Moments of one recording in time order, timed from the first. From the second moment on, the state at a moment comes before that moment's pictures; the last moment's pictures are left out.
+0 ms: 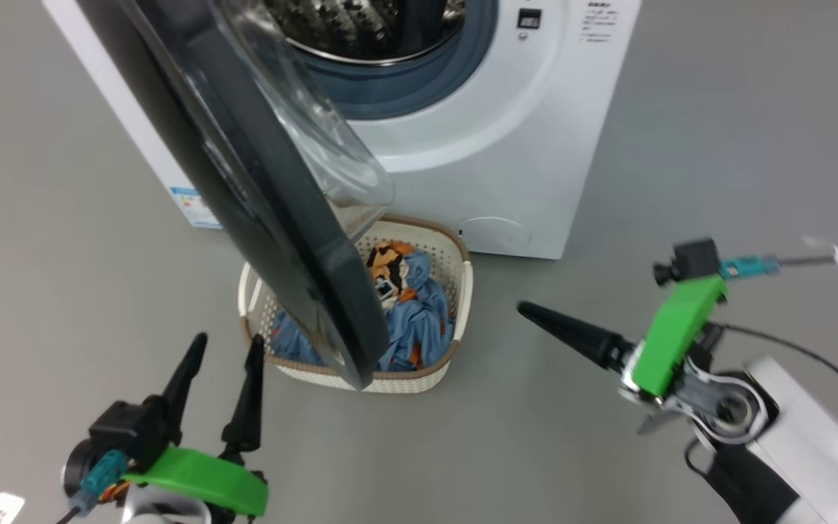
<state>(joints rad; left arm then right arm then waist) -0.17 0.09 -0.19 0.23 -0.33 -0.13 -0.26 -0.56 -0.35 0.55 0.41 1.53 0.13 0.45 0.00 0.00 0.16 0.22</state>
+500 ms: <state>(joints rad) -0.09 0.11 -0.12 0.23 -0.33 -0.13 -0.26 -0.38 -0.50 0.56 0.46 1.40 0.13 0.13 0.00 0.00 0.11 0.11</state>
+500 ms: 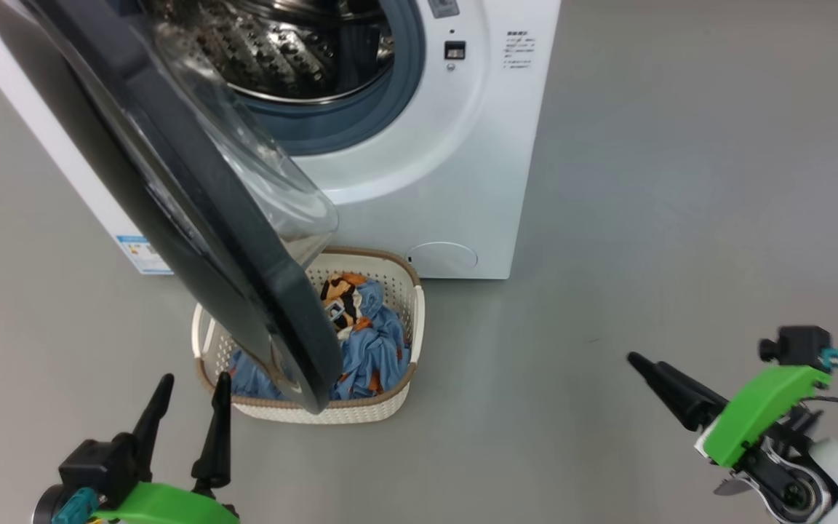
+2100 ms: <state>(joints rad) -0.06 0.10 -0.07 0.22 -0.33 -0.13 -0.26 -0.12 -0.32 0.09 0.38 0.50 0.13 -0.25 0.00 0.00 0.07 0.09</state>
